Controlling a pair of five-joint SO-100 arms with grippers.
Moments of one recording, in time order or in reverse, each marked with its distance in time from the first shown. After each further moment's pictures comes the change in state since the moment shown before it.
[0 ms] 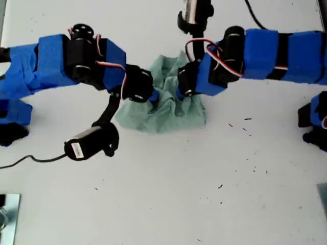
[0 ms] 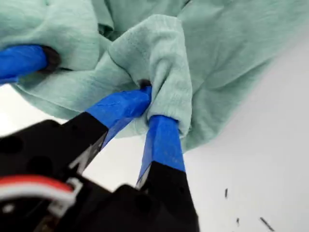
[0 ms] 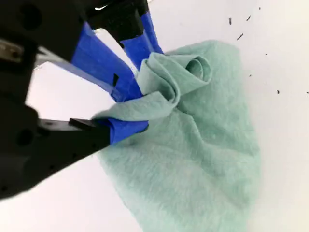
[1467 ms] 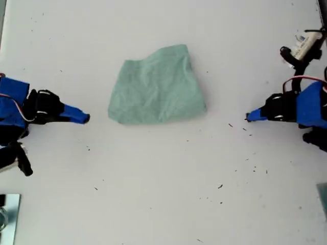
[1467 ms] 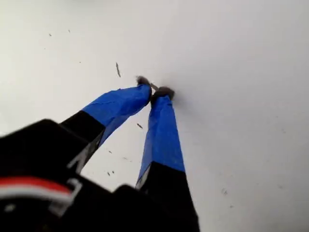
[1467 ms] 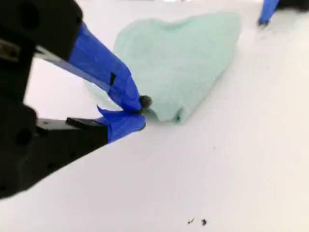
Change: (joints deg) arm 0 8.3 124.8 123.8 -18.3 -29.8; arm 1 -4.7 111.5 104.1 1.6 17.6
